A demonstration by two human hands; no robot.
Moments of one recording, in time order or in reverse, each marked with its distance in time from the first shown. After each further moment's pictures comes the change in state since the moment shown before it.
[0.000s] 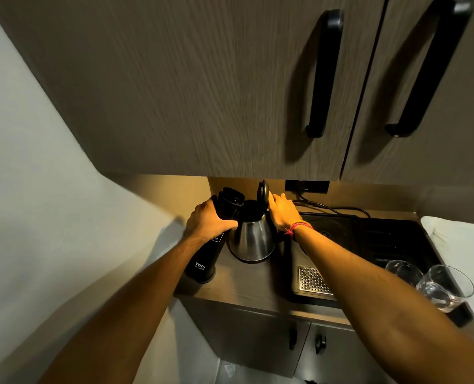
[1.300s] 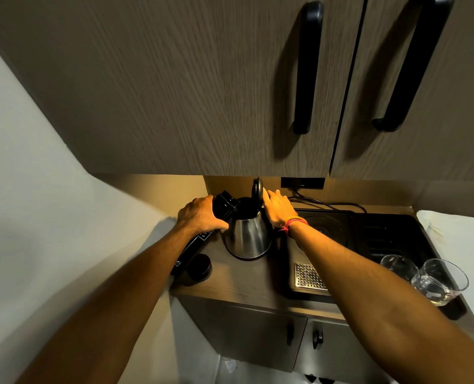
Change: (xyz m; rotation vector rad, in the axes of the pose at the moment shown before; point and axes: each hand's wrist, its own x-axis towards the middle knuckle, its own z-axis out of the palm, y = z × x) left_hand 0.014 0.006 -0.013 0.350 -0.151 0.023; right_hand 0.003 0.004 0.001 -0.047 0.003 -0.048
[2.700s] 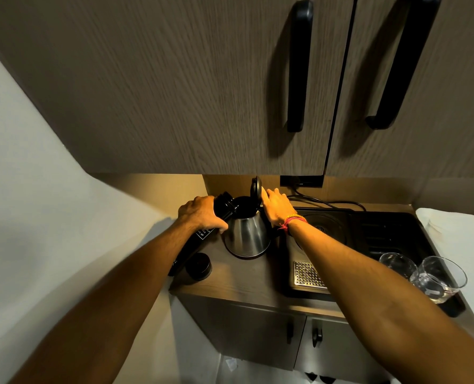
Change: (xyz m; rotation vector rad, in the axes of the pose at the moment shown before) left_hand -0.004 0.013 -0.013 0.112 -0.112 -0.019; right_hand 0.001 0.002 -0.002 -0.024 -0.004 -0.005
